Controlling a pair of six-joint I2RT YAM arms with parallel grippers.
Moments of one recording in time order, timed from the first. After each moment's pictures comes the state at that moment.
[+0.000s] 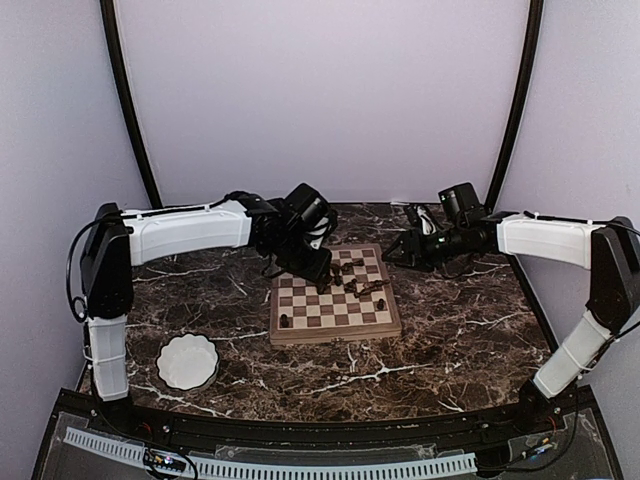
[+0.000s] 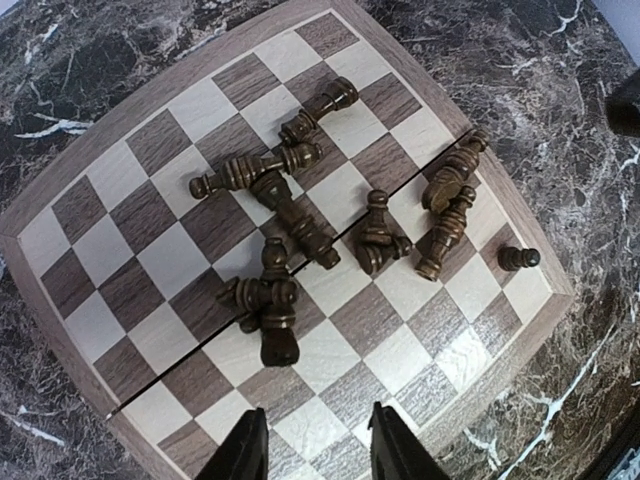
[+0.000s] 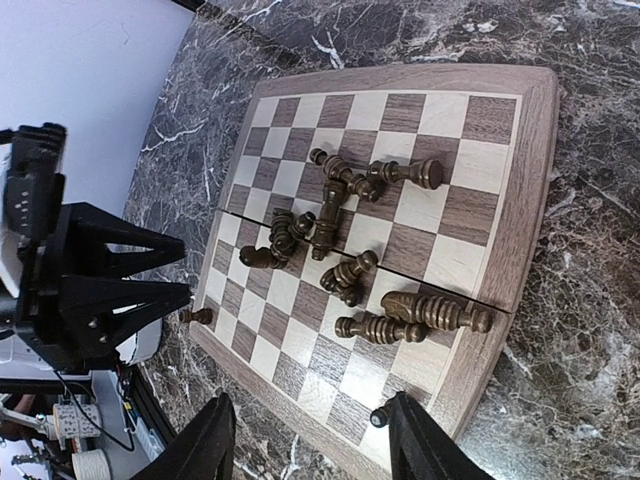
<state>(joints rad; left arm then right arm) -0.86 2.00 1.70 -0.72 -0.05 -0.31 0.43 1.58 1.06 -0.28 -0.60 0.43</state>
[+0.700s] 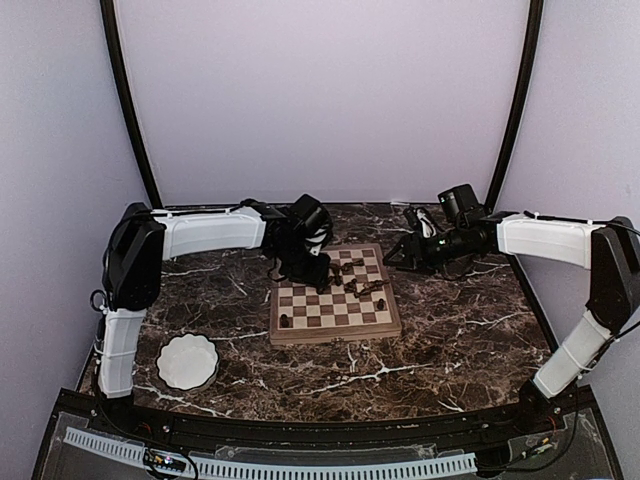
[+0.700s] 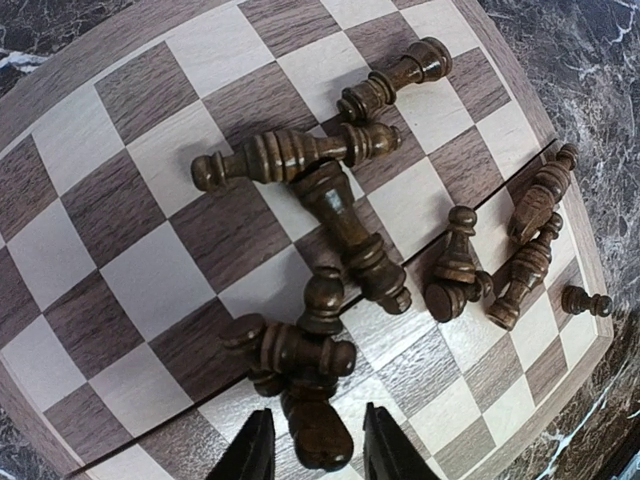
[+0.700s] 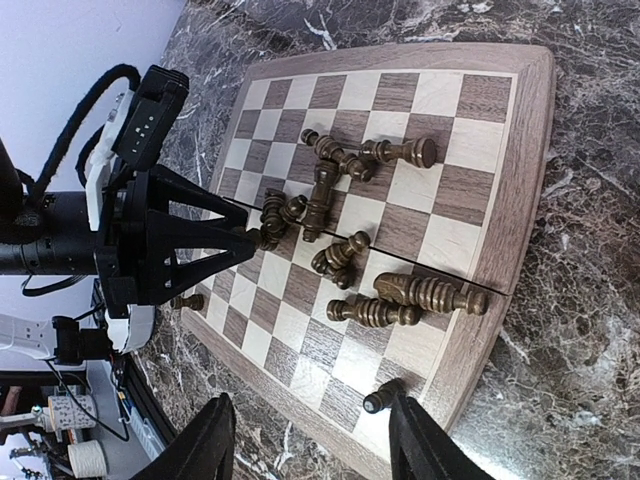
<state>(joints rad) -0.79 2.17 1.77 -0.71 0.07 -0.38 0.43 1.58 1.06 -0.33 -0.60 0.40</state>
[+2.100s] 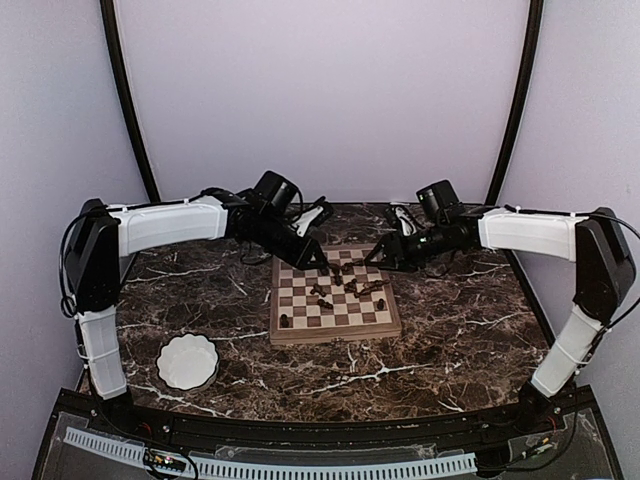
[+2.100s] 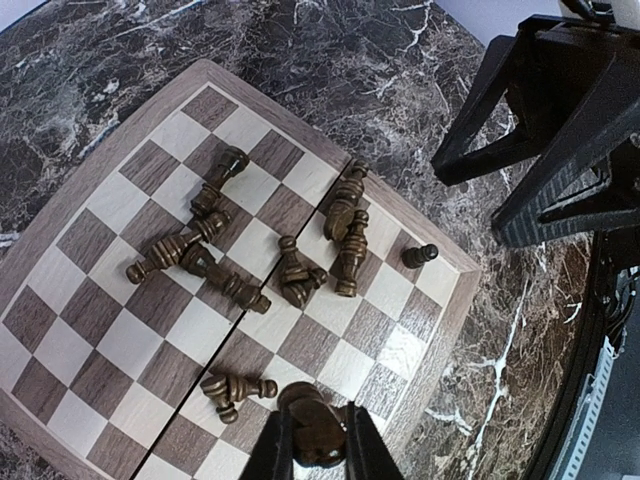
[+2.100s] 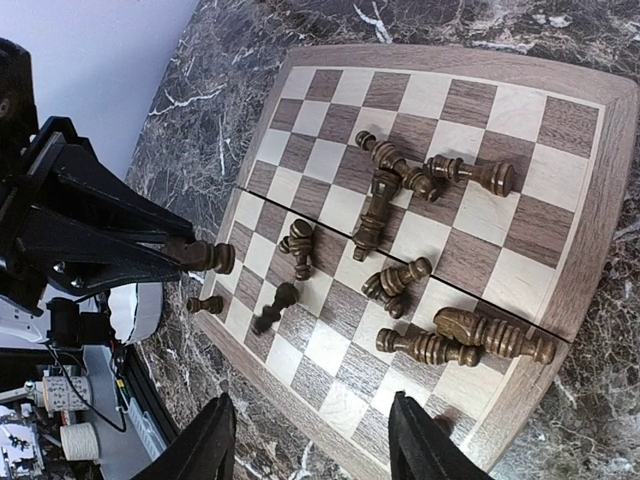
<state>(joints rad) -0.72 1.95 1.58 -0.51 0.38 -0.06 0.51 1.67 1.16 -0.32 -0.60 0.39</state>
